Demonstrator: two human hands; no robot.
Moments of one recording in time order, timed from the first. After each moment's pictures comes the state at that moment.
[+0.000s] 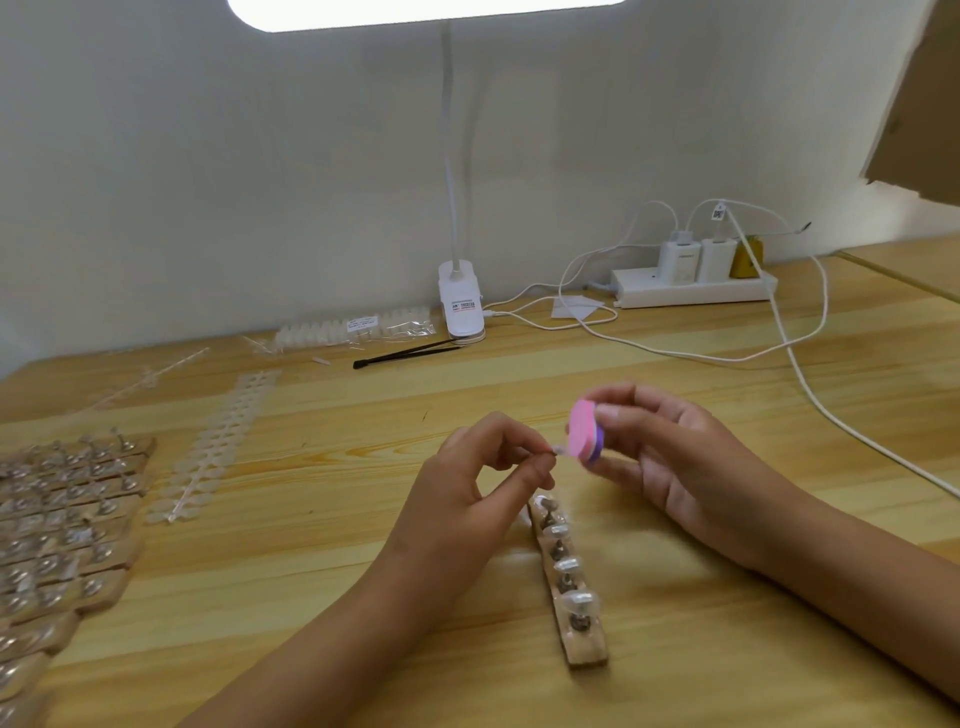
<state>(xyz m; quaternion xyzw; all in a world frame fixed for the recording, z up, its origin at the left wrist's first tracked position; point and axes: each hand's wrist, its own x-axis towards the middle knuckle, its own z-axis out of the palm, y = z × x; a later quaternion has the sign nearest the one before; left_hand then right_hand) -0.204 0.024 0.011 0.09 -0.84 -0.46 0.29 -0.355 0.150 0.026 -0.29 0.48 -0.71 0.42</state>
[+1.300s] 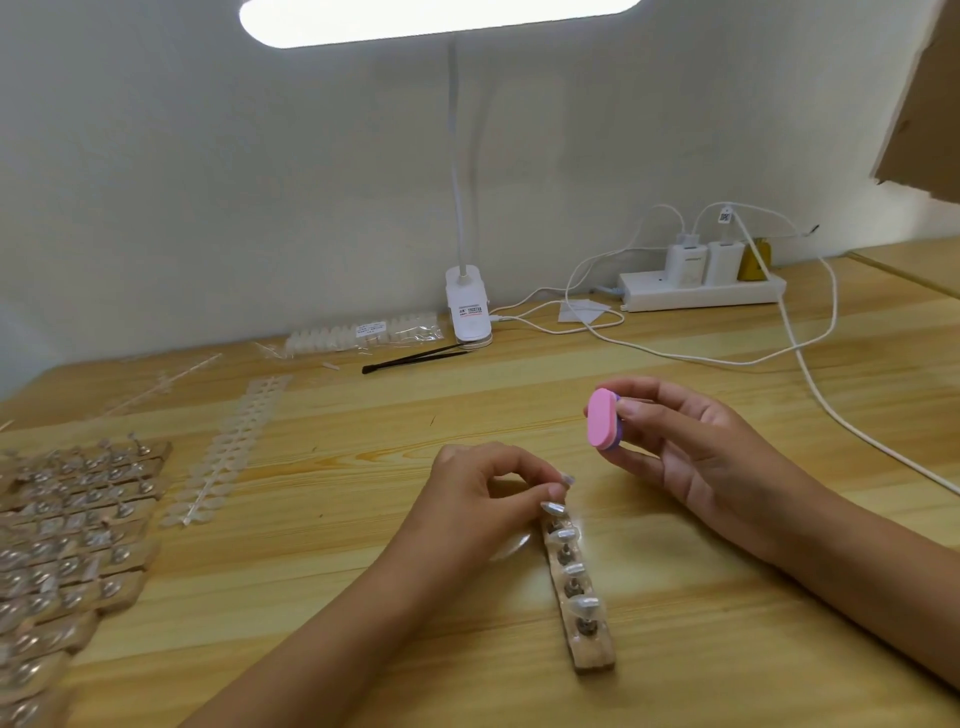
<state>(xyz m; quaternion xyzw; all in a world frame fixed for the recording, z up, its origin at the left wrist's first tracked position) -0.213 0.012 0.008 0.20 -0.83 -0.50 0.18 -0.371 0.153 0.019 -0.29 0.47 -0.73 0.40</state>
